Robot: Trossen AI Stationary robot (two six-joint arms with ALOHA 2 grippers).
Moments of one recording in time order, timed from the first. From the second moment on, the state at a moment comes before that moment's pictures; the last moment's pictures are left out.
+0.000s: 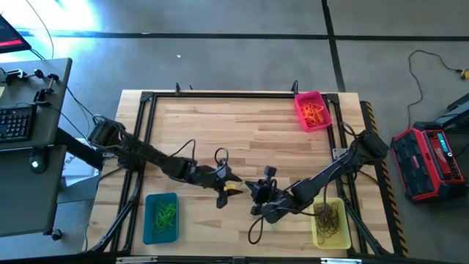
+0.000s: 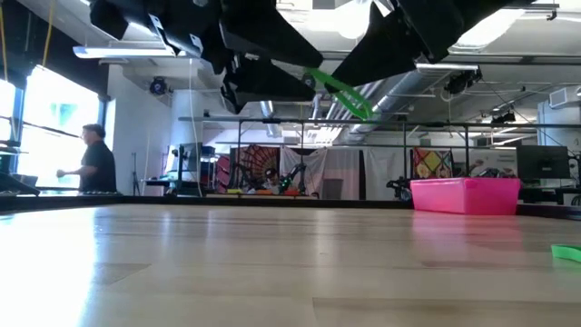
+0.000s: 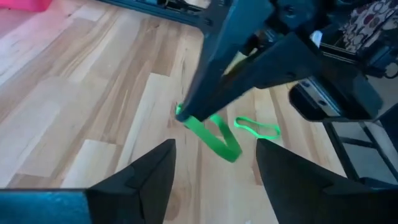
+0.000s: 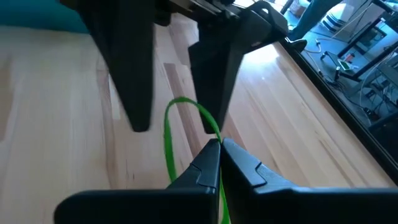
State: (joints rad) left arm -0.32 1.68 0.88 0.35 -0.21 -0.38; right arm 0.56 1.78 1.10 -0.13 0.91 0.29
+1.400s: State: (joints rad) left arm -0.44 1.44 0.87 -0.18 -0.06 -0.21; right arm 0.54 1.78 1.10 -0.10 0.93 0.26
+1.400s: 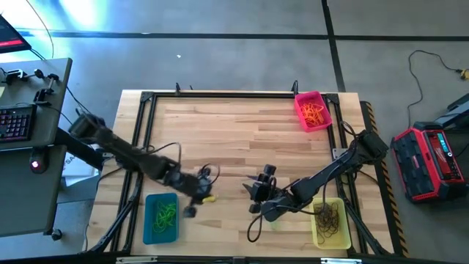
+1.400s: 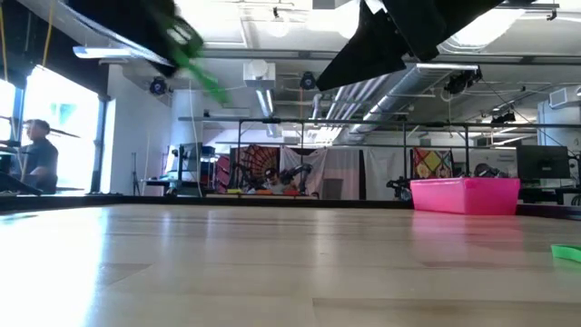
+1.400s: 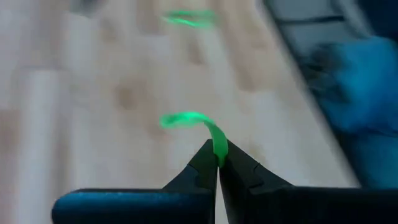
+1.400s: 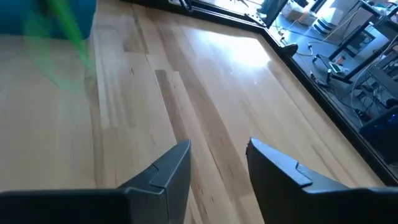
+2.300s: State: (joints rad) left arm -0.93 1.29 0.85 -0.71 0.02 -1.12; right arm 0.53 1.78 1.10 -0.27 0.81 0.37
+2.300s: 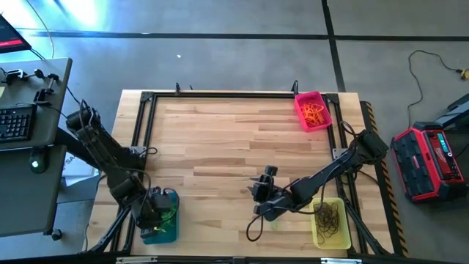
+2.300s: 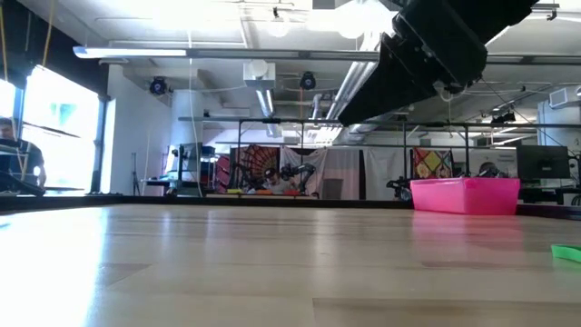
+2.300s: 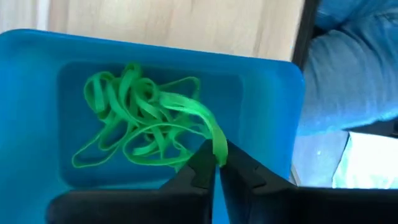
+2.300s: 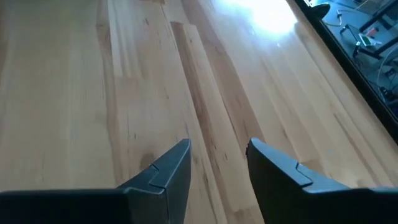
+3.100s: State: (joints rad) left arm -0.84 1.29 0.83 -0.46 -0.07 -0.83; right arm 0.61 1.77 1.16 -0.67 0.19 0.81
